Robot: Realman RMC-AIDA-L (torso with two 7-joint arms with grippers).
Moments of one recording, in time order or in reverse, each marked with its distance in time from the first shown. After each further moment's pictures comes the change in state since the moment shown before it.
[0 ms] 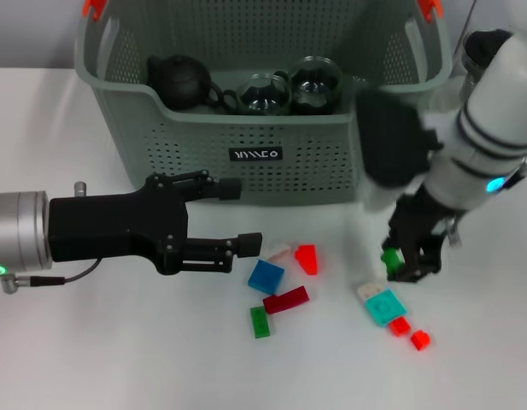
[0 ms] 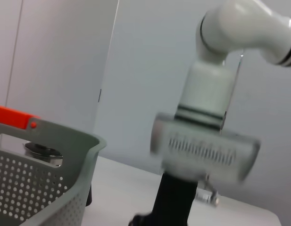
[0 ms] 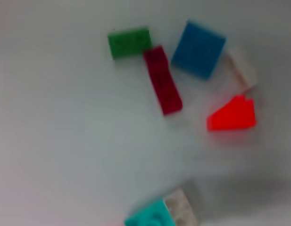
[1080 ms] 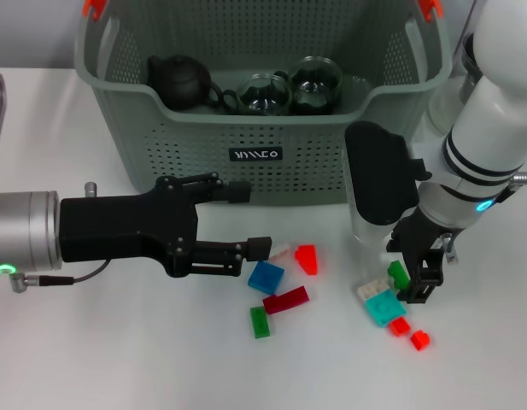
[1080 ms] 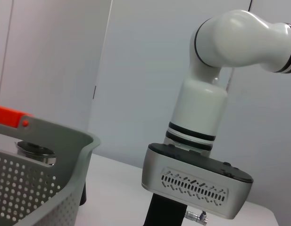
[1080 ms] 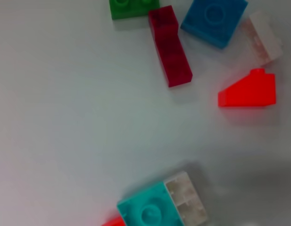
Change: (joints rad) left arm -0.008 -0.003 0.024 0.000 0.000 -0.011 0.000; right arm 0.011 0.010 -0.096 0.102 -0.010 0.114 -0.010
